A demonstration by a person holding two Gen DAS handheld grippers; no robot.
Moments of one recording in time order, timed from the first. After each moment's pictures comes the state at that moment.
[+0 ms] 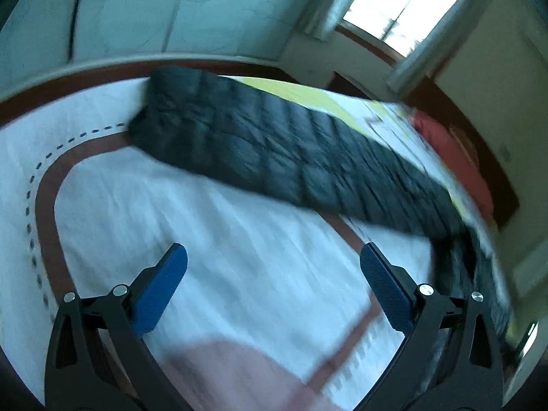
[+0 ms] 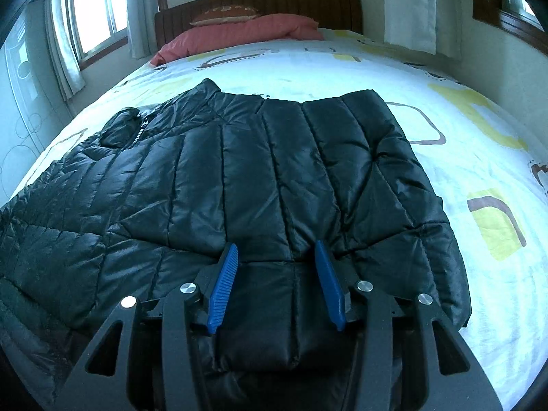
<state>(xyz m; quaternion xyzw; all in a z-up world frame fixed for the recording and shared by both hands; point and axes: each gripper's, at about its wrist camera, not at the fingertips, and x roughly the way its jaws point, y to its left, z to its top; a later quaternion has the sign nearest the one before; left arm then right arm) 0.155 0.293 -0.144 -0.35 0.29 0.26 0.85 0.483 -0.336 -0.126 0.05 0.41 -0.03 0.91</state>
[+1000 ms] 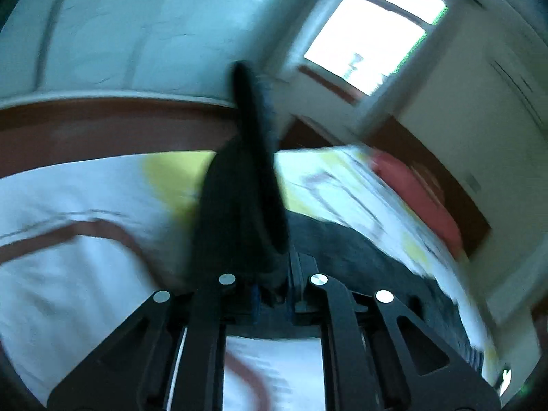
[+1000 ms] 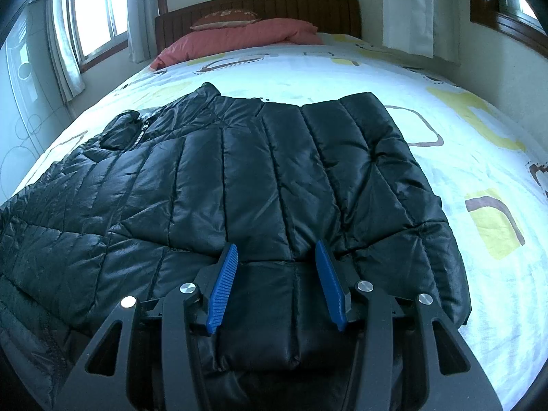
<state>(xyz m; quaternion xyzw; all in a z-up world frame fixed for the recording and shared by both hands) 0.306 0.238 -0.055 -0.31 0.20 0.19 0.91 0.483 -0.337 -0.125 0.05 0.41 -0.03 0.91</state>
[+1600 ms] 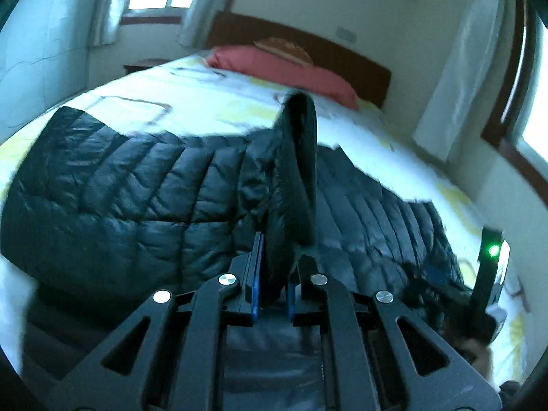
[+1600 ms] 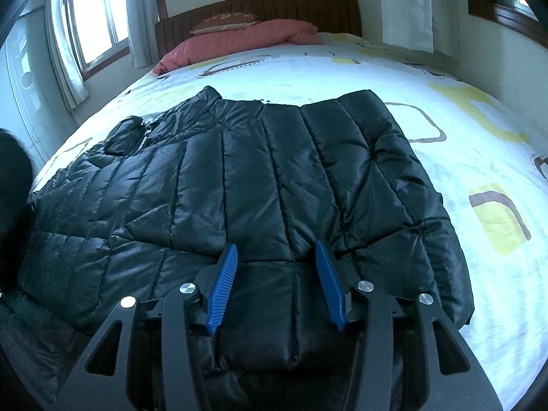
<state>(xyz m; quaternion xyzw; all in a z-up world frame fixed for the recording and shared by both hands) 0.484 -0.116 -0.058 -0.13 0.33 -0.06 0.93 0.482 -0.341 -0.126 0.07 0.40 -0.02 0.91</state>
